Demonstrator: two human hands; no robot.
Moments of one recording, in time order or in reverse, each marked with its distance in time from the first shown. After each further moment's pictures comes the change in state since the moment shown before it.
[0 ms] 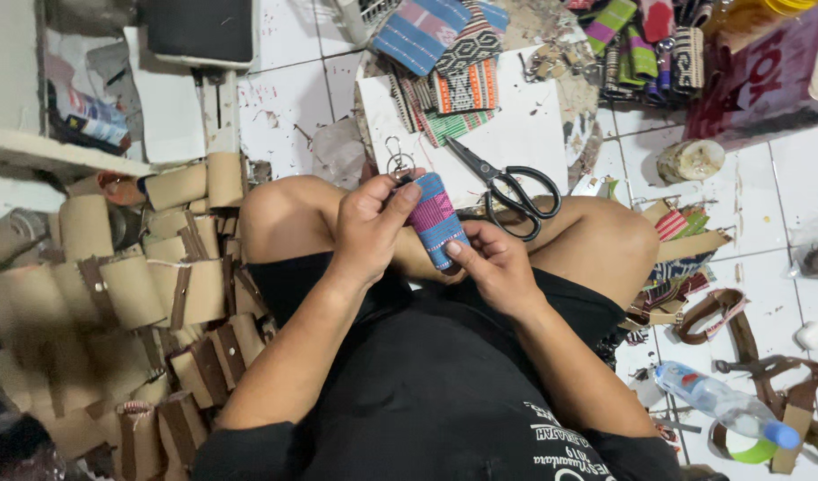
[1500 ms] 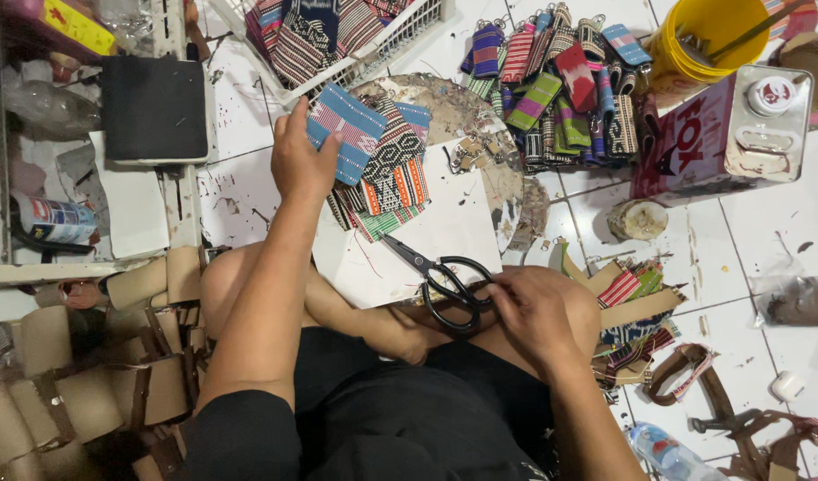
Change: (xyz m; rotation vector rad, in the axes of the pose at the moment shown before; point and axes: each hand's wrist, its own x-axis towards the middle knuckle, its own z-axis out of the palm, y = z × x) left_hand 0.254 -0.074 0.009 1.038 0.191 0.218; right_hand 0.056 -0.037 -0.166 -1.010 0.150 -0.368
